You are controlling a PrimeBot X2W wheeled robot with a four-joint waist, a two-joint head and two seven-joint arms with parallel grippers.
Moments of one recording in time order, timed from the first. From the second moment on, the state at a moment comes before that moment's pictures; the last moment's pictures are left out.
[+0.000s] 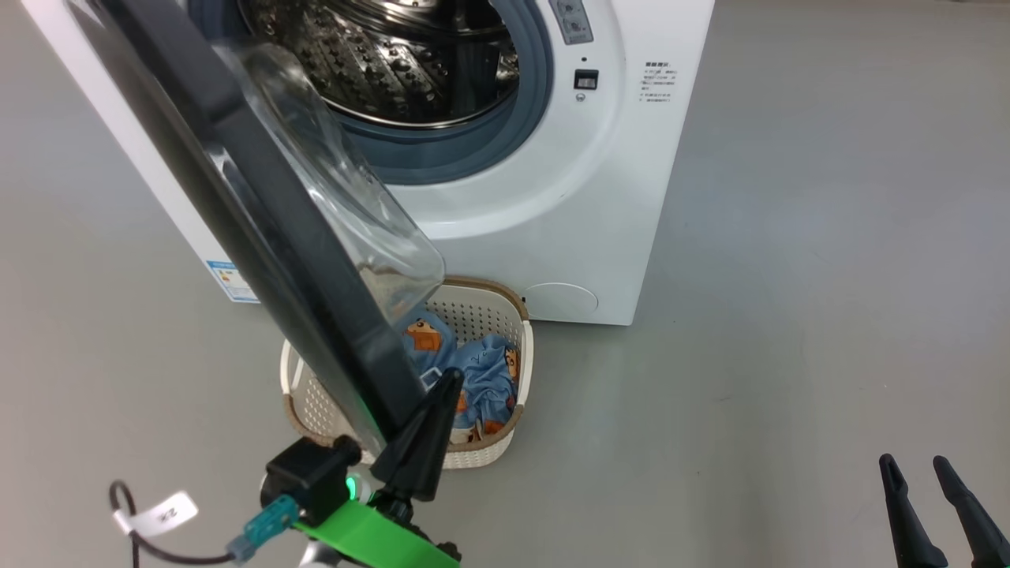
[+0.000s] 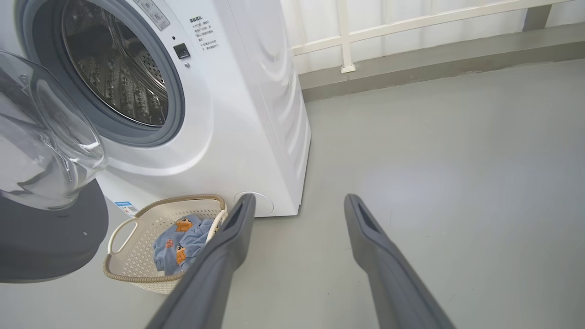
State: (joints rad) left arm -0.17 0.02 -0.39 0.11 -0.42 0.02 -0.26; right arm 0.14 -0.29 -0.07 0.16 0.54 0.13 -0.25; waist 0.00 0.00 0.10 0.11
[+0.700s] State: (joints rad) left arm -0.05 0.02 -0.30 0.06 -0.37 0.03 -0.26; right arm 0.14 -0.29 -0.04 0.16 0.54 0.13 -0.25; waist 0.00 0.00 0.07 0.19
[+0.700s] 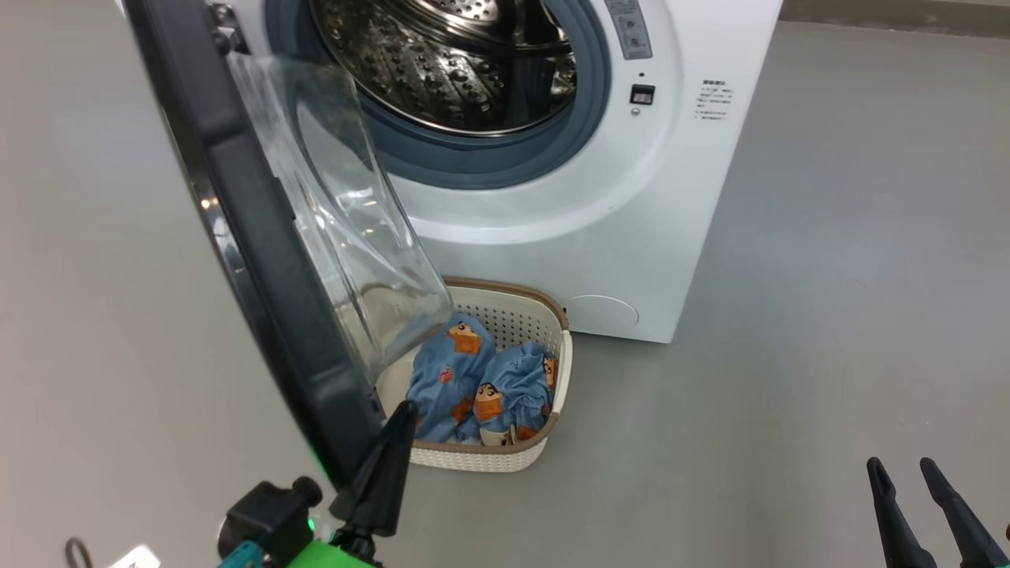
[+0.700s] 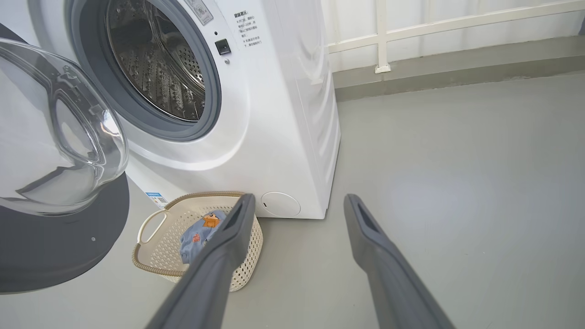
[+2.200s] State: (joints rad) left arm -0.16 0.05 0.36 0.16 -0.19 0.03 -0.26; right arm 0.12 -0.31 -0.04 0.14 0.55 0.13 -0.25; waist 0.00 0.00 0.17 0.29
